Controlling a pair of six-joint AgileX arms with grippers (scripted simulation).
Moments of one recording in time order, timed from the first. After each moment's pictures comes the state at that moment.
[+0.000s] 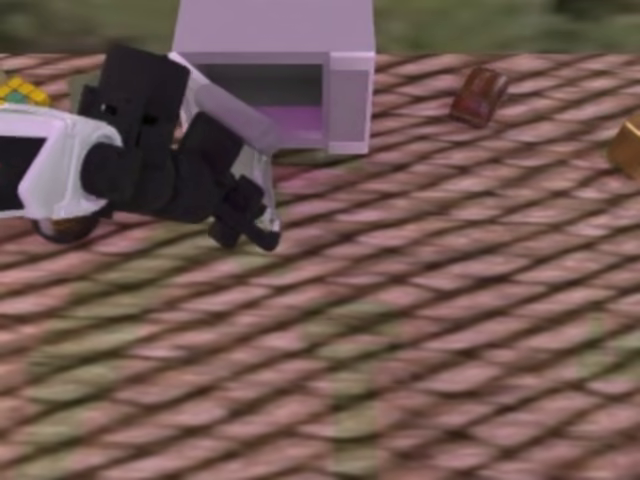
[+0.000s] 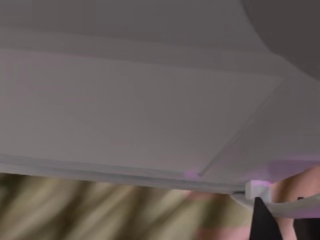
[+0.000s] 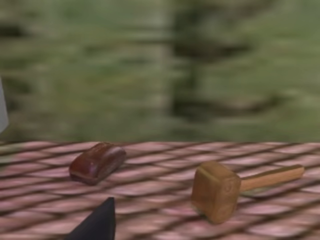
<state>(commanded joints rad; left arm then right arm) -0.37 1.81 1.04 -0.15 0.30 0.32 0.00 0.00 0.00 0.00 0.00 0.00</state>
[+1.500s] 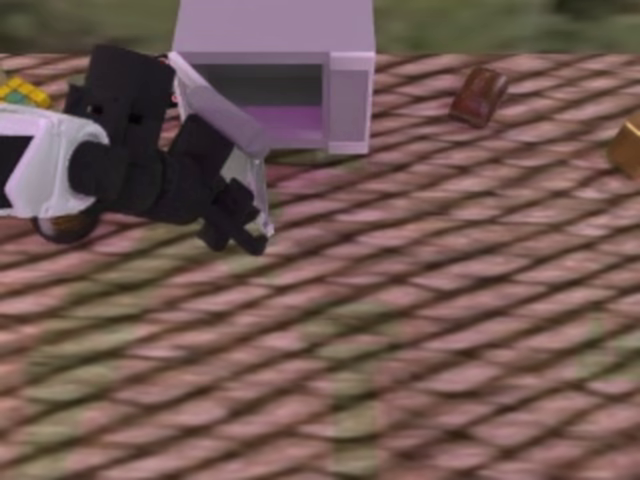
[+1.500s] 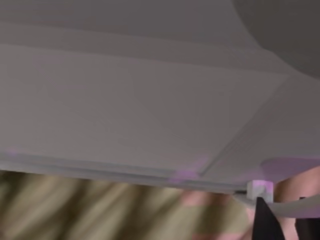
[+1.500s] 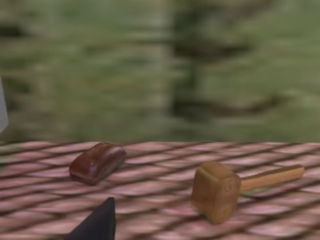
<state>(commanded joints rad) -0.34 1.80 1.03 -0.16 0.33 0.37 0.00 0.00 0.00 0.00 0.00 0.00</state>
